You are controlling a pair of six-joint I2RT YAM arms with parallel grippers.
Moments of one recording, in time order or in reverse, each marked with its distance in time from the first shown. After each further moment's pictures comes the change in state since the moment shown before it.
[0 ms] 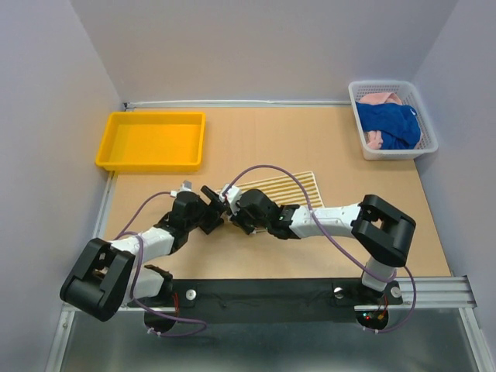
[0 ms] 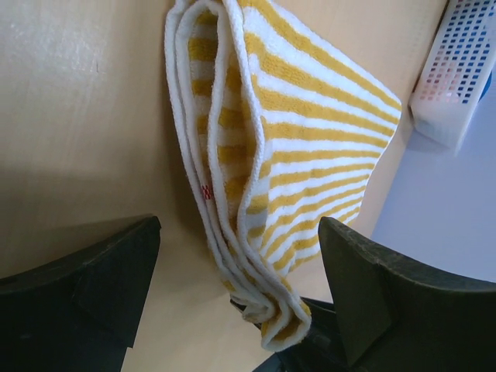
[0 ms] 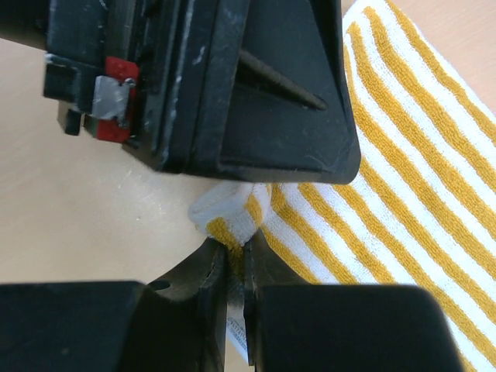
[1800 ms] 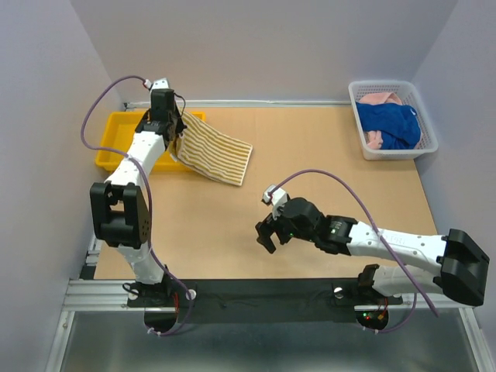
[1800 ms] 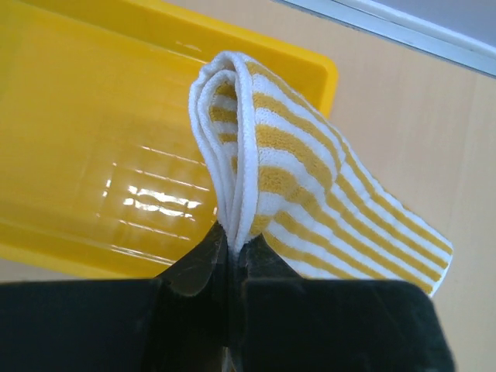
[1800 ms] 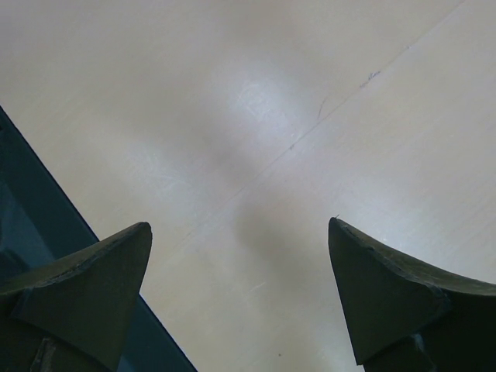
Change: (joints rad) left arm 0.308 0.501 1.179 -0.666 -0.372 0.888; right arm -0.005 -0.563 -0.282 -0.241 0.073 0.205
